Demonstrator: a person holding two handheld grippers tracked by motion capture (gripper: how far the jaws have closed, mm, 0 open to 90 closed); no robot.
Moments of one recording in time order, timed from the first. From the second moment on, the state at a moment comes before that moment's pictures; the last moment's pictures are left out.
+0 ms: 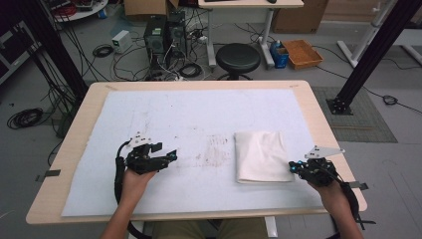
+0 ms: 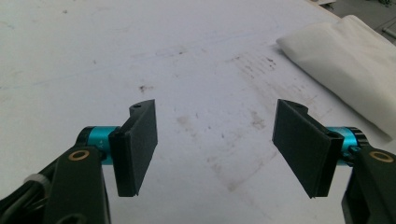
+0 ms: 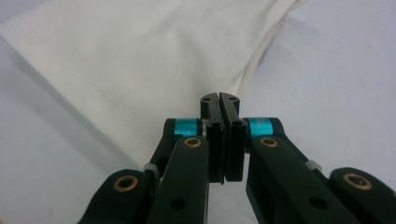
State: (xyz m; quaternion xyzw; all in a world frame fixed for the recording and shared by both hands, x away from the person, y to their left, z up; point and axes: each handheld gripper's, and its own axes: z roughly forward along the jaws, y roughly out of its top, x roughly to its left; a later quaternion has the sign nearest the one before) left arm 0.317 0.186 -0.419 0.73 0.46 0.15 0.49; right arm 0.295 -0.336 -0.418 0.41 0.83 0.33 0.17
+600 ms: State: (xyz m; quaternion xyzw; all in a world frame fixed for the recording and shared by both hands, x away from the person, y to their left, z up) left arm 0.318 0.183 -0.424 0.73 0.45 0.14 0.49; right arm 0.353 -0.226 -0.413 0.32 0.88 0.32 0.16
